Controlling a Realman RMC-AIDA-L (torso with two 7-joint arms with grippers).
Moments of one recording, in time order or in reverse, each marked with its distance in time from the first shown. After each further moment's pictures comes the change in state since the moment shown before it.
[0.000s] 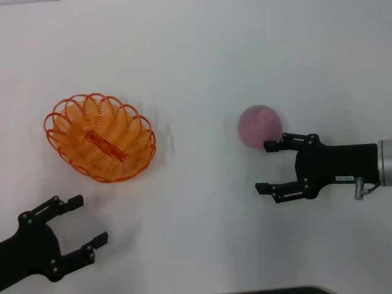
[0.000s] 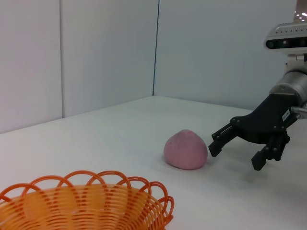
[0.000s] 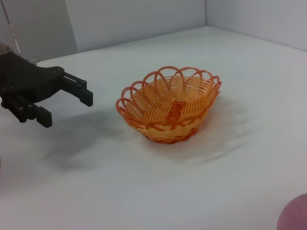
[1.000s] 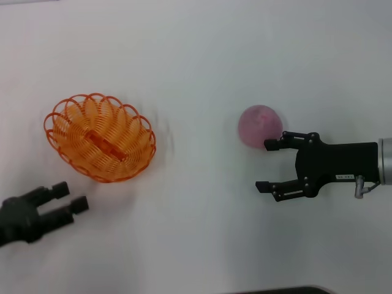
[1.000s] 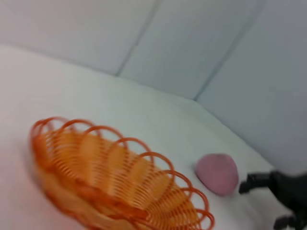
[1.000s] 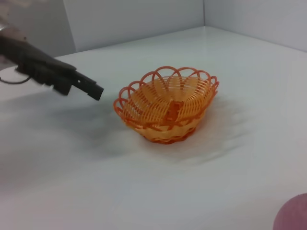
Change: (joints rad) left arm -0.063 0.029 -0.007 0.083 0.006 0.005 -0.699; right arm 0.000 0.001 0.000 -0.007 0.000 0.003 0.005
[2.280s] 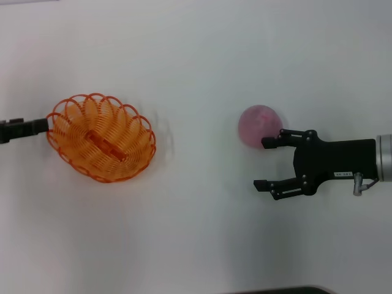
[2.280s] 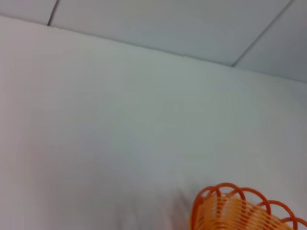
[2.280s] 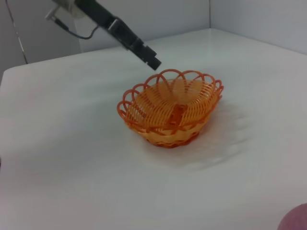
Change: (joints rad) left arm -0.284 0.072 -0.013 0.201 0.241 -0.203 -0.523; right arm 0.014 -0.002 -0.004 -0.002 -0.003 -0.007 0.000
